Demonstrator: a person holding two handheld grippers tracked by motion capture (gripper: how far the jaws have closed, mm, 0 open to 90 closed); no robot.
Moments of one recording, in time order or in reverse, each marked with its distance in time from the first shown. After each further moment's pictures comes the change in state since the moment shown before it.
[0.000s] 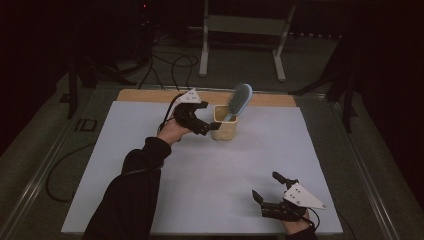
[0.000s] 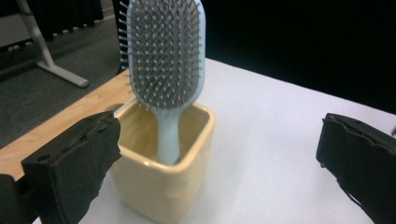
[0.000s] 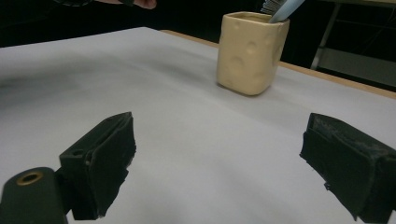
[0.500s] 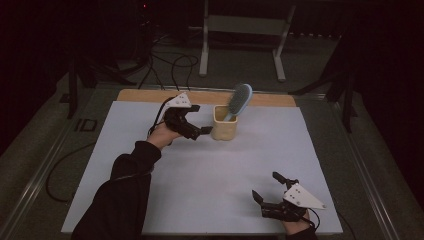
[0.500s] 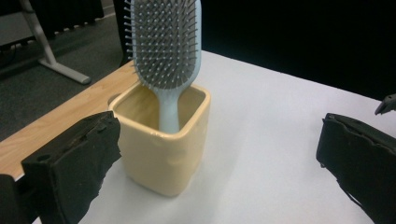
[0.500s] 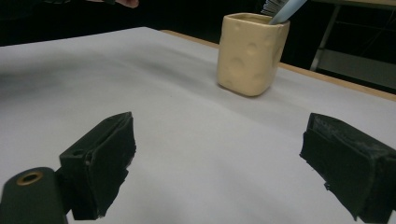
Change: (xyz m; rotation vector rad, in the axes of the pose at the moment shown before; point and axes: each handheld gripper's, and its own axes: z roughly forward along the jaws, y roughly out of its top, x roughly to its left) left arm -0.004 -0.012 -0.027 0.008 0.009 0.006; right arm 0.001 0.001 -0.001 0.001 -0.001 -0.010
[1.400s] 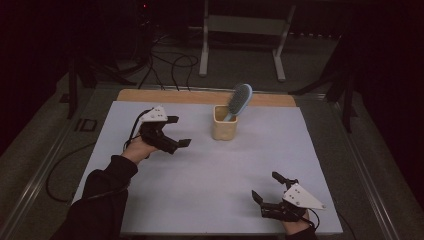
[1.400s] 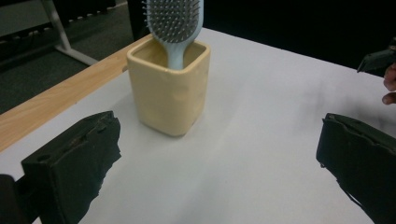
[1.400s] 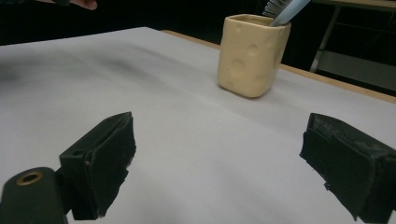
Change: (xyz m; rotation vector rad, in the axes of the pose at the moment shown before) left arm -0.013 -0.038 -0.062 0.030 0.043 -0.010; right arm 0.002 0.002 0.000 0.000 0.002 -0.005
